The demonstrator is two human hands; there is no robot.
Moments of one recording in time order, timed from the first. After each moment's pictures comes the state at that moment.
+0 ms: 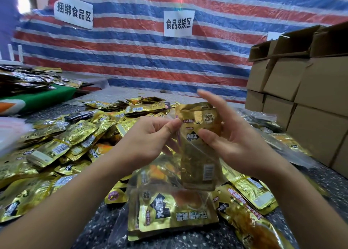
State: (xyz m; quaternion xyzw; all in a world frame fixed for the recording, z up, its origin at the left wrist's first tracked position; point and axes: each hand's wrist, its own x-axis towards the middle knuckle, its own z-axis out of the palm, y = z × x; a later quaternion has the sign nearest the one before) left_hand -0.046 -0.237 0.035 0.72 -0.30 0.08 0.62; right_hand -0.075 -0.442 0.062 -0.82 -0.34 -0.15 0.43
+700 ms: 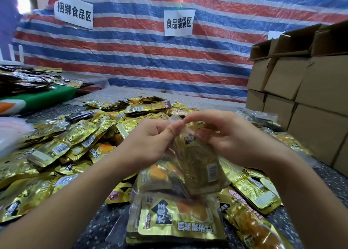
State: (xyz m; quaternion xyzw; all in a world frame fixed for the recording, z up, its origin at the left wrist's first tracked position) left_hand -0.044 -0.237 0.031 0.73 -0.31 0.08 0.60; right_hand -0.074 -0.432 0.083 -0.90 -0.30 -0.13 0.29
